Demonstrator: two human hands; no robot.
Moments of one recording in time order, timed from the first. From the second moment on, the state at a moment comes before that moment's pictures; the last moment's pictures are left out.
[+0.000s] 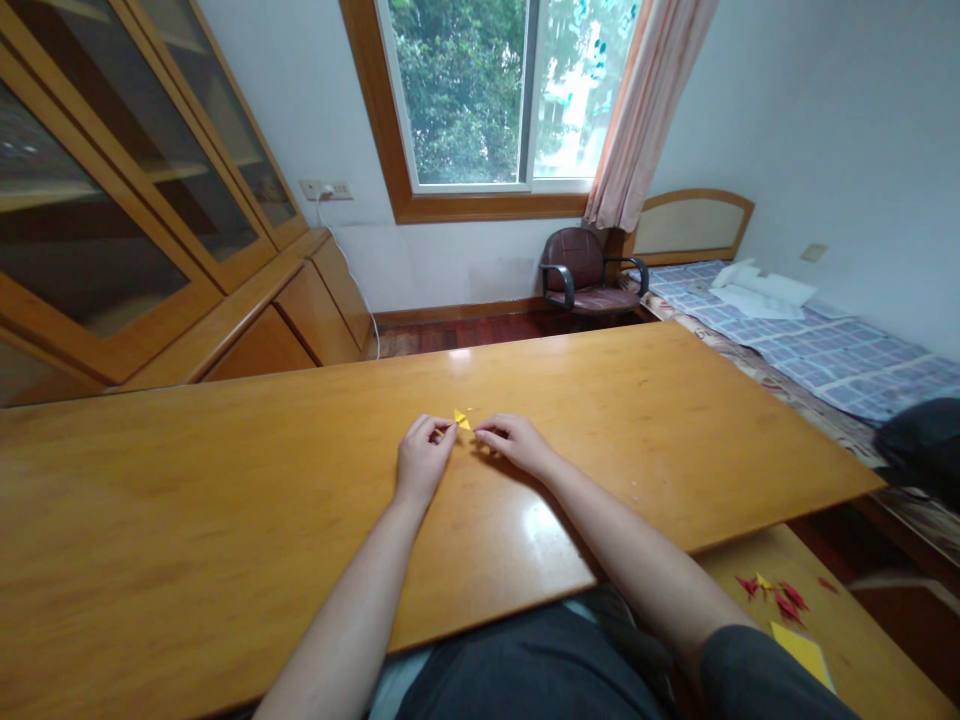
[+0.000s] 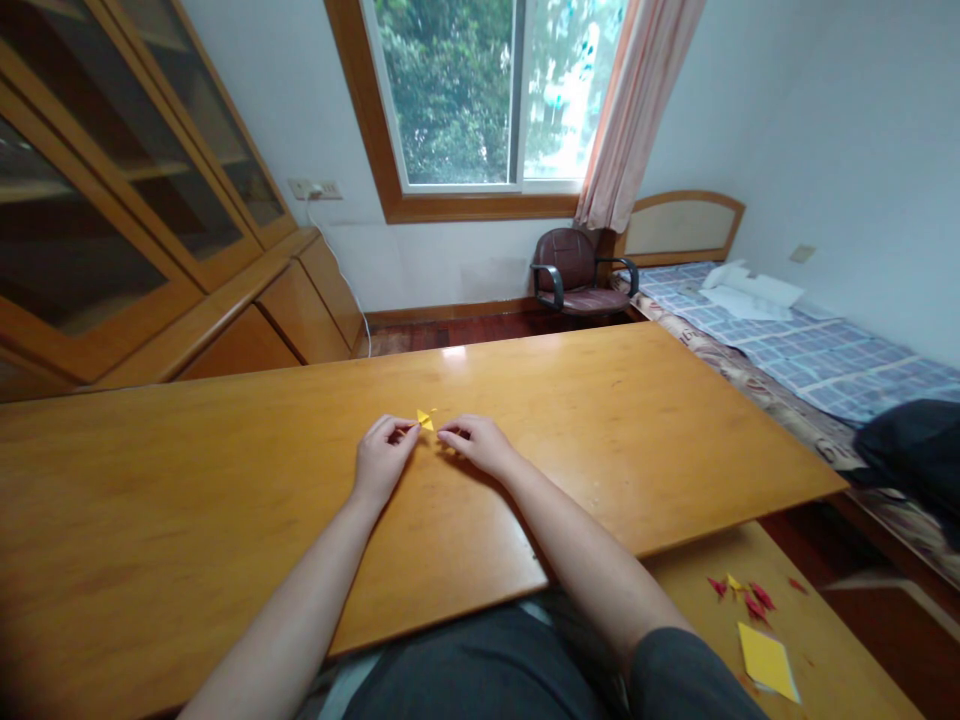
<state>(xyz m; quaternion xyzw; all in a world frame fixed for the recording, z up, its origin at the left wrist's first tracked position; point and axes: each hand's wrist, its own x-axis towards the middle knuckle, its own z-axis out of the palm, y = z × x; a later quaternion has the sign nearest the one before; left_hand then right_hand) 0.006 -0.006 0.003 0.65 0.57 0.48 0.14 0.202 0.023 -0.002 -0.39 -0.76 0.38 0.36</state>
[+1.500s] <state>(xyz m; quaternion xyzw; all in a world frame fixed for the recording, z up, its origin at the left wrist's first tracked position) 0.008 -0.005 0.002 0.70 0.53 0.38 0.27 0.203 0.028 -0.007 -0.42 -0.72 0.40 0.37</state>
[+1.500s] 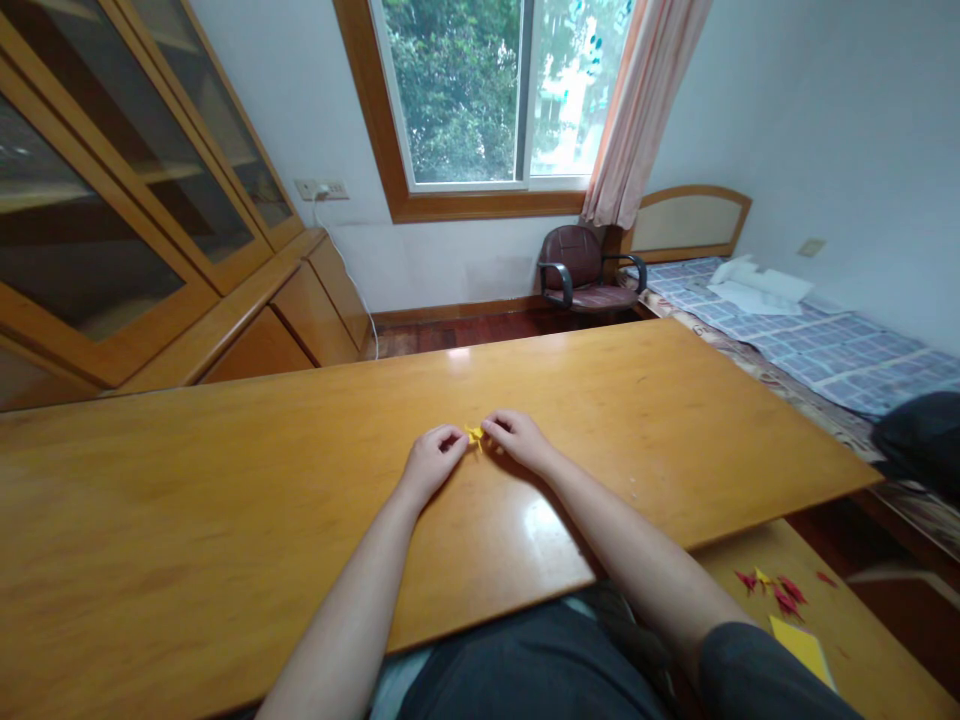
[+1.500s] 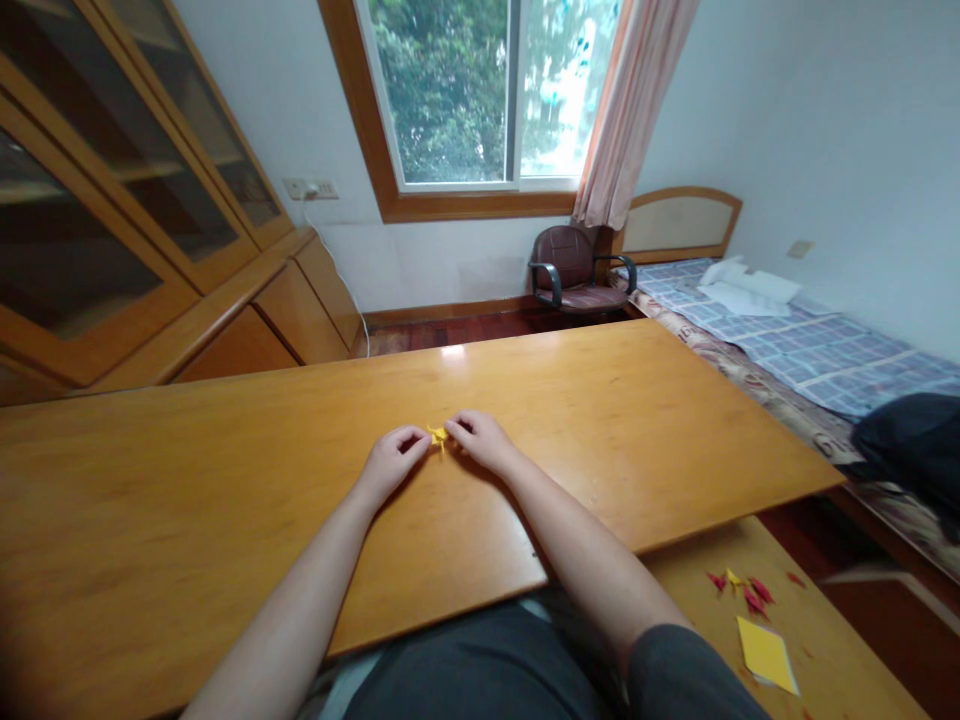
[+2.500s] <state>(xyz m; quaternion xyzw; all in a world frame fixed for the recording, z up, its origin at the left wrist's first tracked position) 0.004 -0.004 0.002 0.72 0.49 0.41 0.28 0.205 0.029 -0.006 -0.38 -0.76 0.36 0.37</state>
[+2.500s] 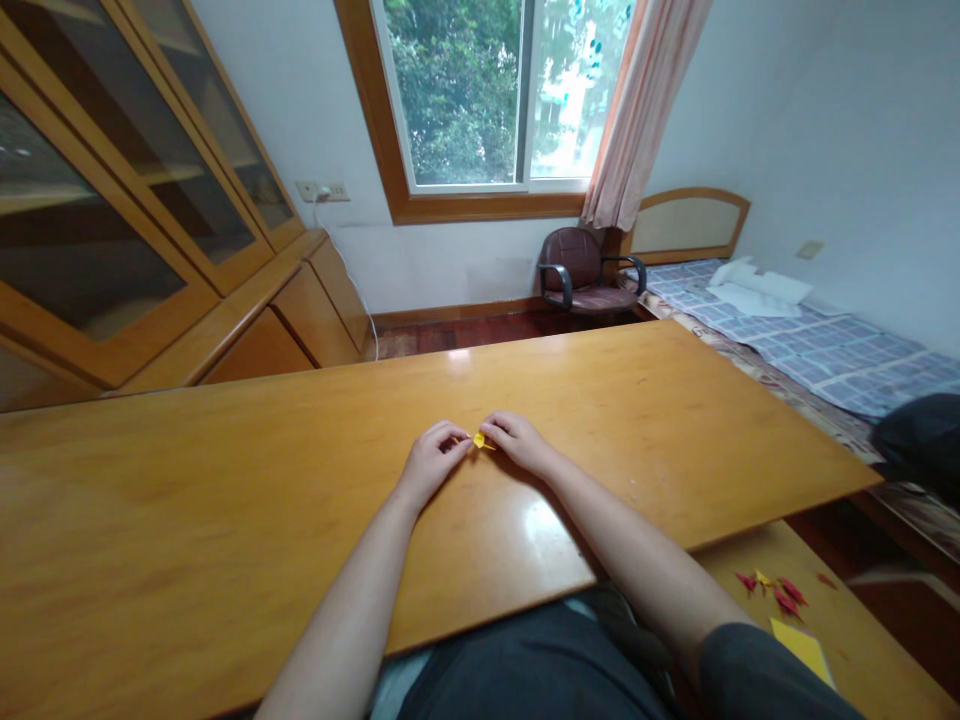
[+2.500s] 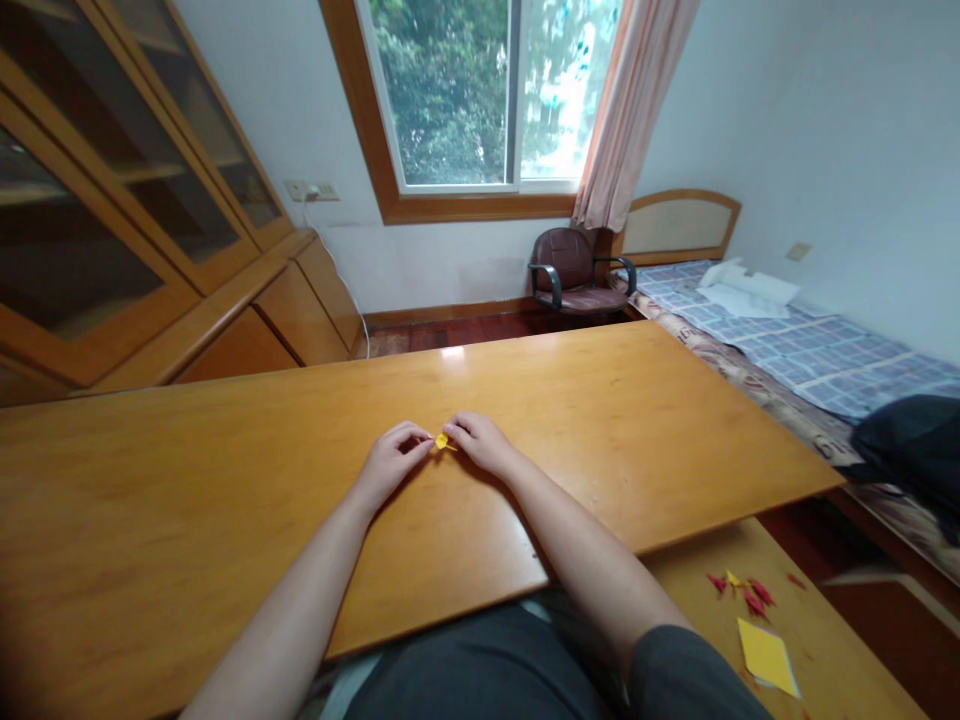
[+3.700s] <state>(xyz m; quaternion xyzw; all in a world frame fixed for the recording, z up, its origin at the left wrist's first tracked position) 0.003 -0.005 0.005 0.71 0.46 0.48 0.22 0.207 0.027 -0.003 -0.36 -0.76 0.34 0.41</state>
